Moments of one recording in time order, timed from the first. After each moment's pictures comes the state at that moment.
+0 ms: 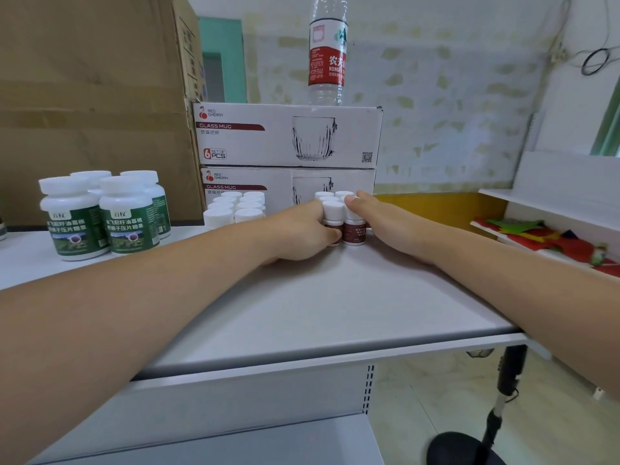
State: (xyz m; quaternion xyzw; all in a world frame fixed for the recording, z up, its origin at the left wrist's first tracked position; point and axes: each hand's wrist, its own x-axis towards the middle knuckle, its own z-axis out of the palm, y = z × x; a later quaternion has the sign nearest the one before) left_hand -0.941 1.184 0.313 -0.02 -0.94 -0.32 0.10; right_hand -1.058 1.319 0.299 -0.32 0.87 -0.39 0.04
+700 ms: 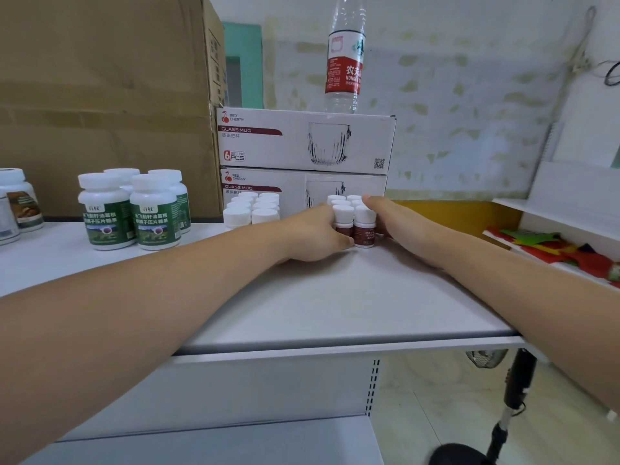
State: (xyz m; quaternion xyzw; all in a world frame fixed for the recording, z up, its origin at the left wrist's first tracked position) left_hand -0.933 1.187 0.315 -0.02 -0.95 -0.31 0.10; right_hand -1.028 1.328 0.307 -0.36 0.79 -0.48 0.11
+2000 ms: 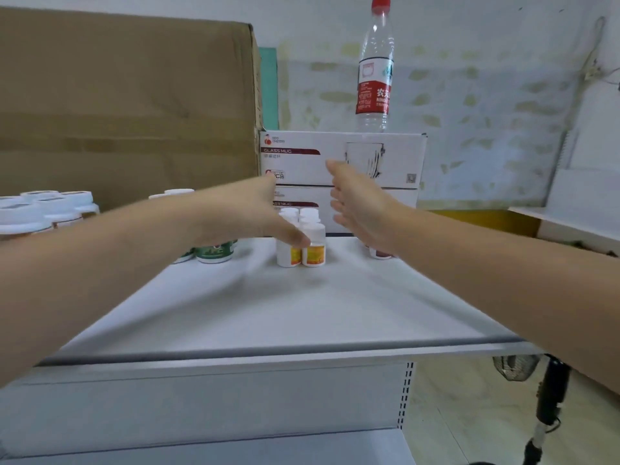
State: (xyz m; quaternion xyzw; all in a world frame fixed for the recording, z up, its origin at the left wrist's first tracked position) left_hand -0.840 1.093 0.363 -0.03 -0.93 -0.35 0.09; right_hand -0.940 1.233 0.355 -0.34 0.72 -0.59 0.11
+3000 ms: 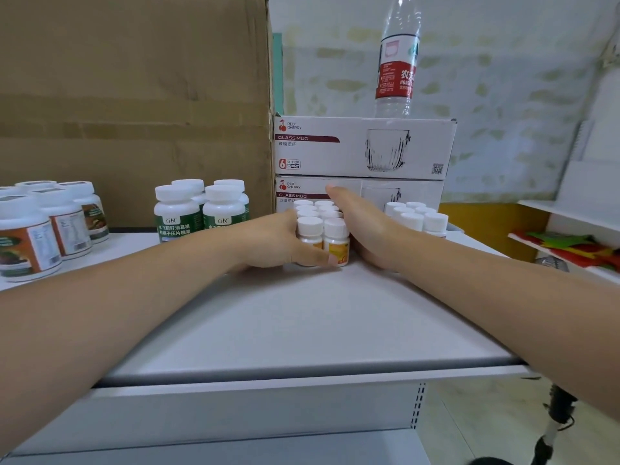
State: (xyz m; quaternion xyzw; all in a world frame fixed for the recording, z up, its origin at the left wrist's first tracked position) left_hand -0.872 1.072 0.317 -0.05 -0.92 -0.39 0.04; right_hand -0.976 1.193 0.311 -0.32 0.73 -0.58 0.17
